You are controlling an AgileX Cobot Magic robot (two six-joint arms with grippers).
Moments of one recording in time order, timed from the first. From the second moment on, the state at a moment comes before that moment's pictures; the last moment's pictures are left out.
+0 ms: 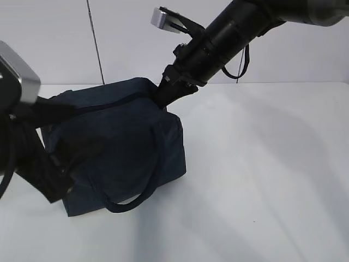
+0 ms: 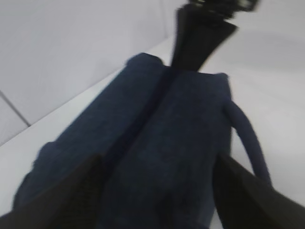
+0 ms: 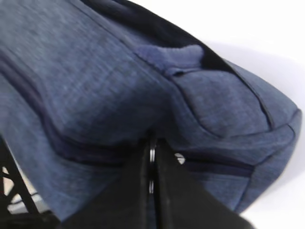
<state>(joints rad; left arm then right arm) -0.75 1.12 -0.51 -0.91 -0.16 1.12 0.34 2.11 -1.84 0.78 1.21 -0.86</state>
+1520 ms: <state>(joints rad) -0.74 1.46 -0.51 -0.81 -0.50 1.14 0.37 2.11 -2.01 0.65 1.23 -0.76</state>
